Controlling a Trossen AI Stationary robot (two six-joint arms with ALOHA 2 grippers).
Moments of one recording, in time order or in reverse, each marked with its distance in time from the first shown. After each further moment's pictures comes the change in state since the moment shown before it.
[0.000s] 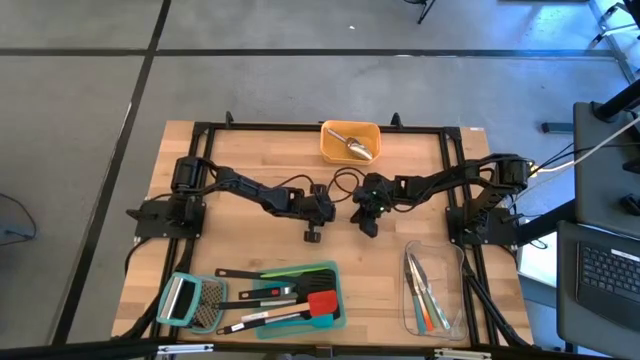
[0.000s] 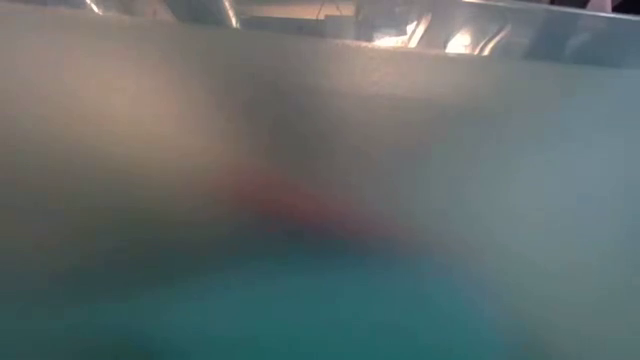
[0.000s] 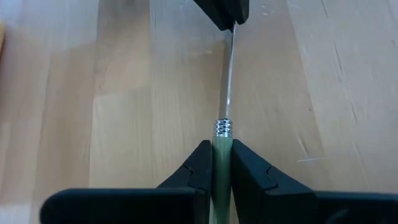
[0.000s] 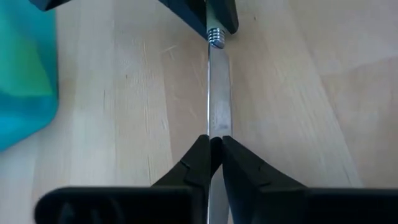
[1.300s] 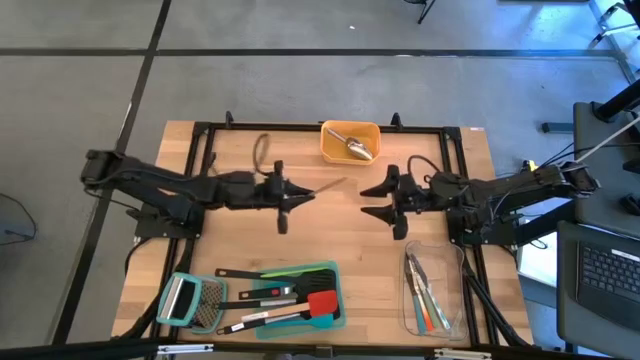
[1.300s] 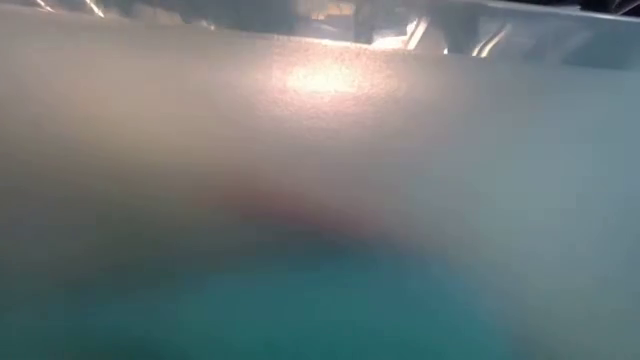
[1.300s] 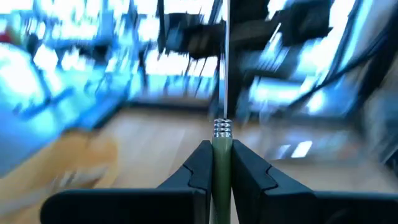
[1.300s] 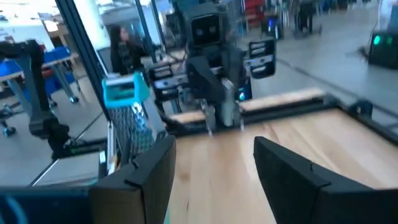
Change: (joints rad) left arm -0.080 -0.781 -0.351 0.384 -0.079 -0.261; right arm 0.278 -0.711 0.000 0.131 0.459 -0.010
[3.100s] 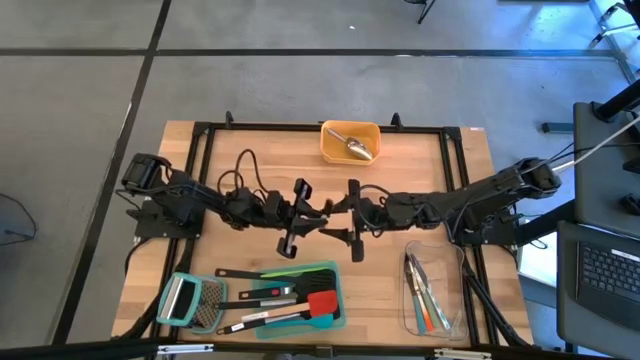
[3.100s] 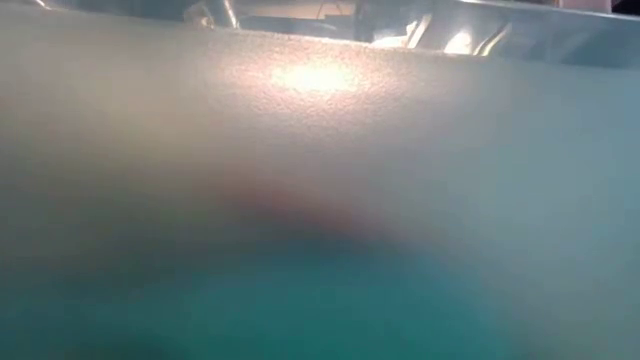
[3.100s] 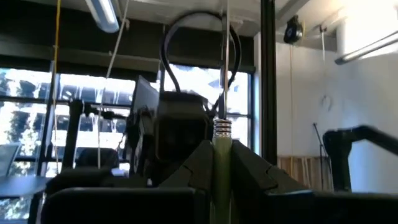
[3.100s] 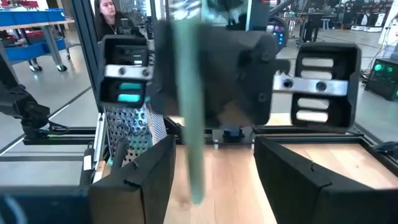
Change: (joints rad) left arm -0.109 0.393 0.032 1.068 0.218 0.012; right arm 0.130 0.462 0.378 0.070 0.120 -0.173
